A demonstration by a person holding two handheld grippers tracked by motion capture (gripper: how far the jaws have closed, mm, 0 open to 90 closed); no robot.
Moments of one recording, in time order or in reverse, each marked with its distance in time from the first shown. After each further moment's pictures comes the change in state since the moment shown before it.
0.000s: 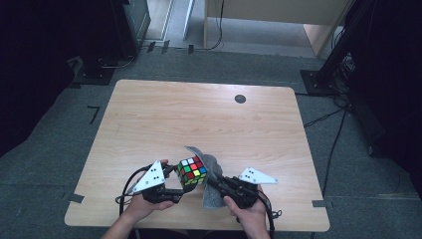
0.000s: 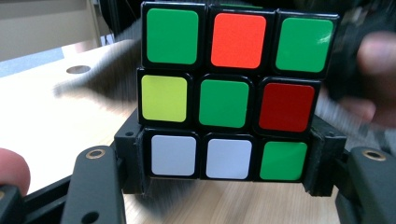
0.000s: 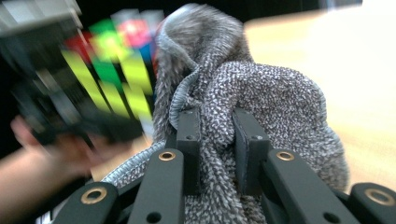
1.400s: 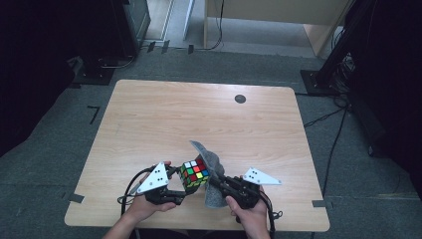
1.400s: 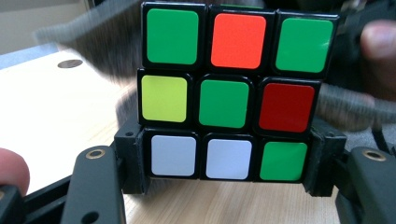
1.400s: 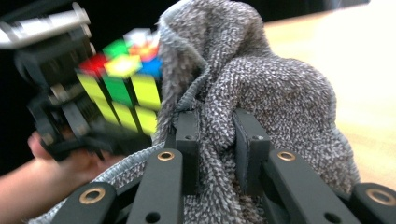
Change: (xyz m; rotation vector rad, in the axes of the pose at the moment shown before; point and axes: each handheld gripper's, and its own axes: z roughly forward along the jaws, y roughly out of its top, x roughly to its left) left arm -0.002 -0.001 0.004 0.019 -0.013 0.000; right arm -0.002 -0.004 0.000 -0.024 0.029 0.035
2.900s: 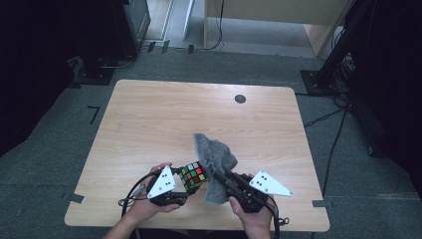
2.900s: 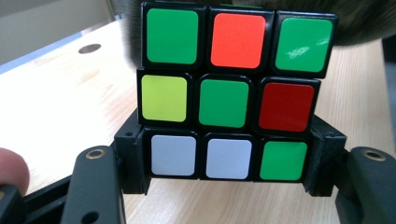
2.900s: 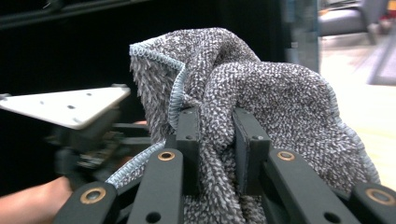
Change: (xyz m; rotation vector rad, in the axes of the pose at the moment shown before) left arm -0.010 -0.010 0.015 0.116 0.106 0.131; right arm 0.038 0.027 -0.022 -0.151 -0.112 -0.181
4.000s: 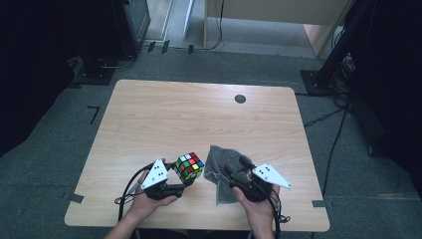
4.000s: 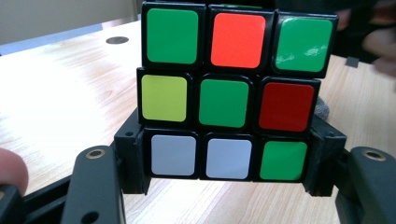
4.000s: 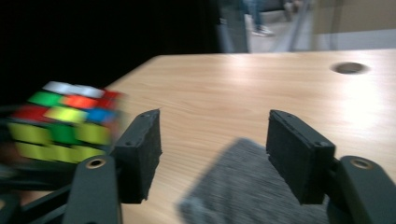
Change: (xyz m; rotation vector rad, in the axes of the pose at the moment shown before) left arm 0.019 -0.007 -0.005 -0.056 0.057 -0.191; right arm -0.037 -0.014 0.008 0.075 -0.291 0.035
